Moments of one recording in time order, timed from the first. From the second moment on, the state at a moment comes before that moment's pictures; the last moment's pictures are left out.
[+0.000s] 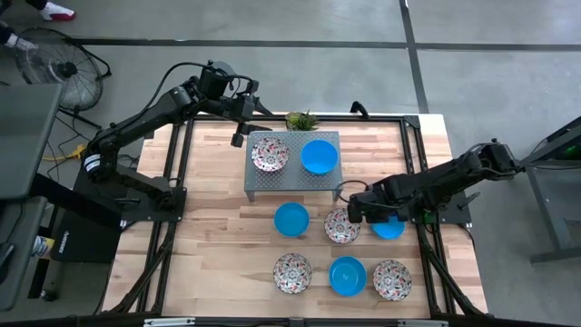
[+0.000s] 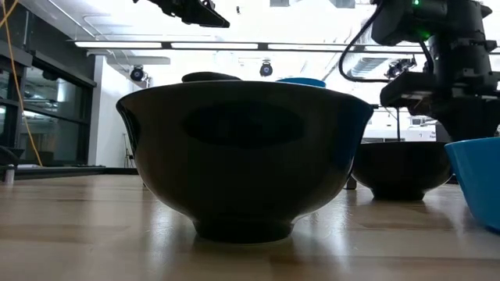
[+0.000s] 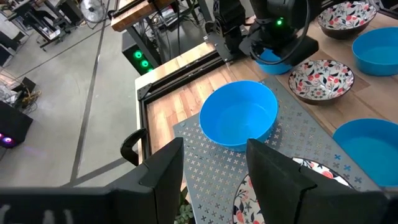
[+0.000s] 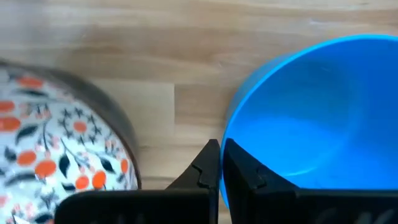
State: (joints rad) left arm 0.60 1.34 1.43 -0.58 0.56 0.79; right arm 0.19 1.34 0.74 -0.85 -0.15 1.73
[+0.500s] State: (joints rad) left arm 0.60 1.34 1.43 -0.58 0.56 0.79; right arm 0.19 1.34 0.87 -1.04 -0.17 1.53
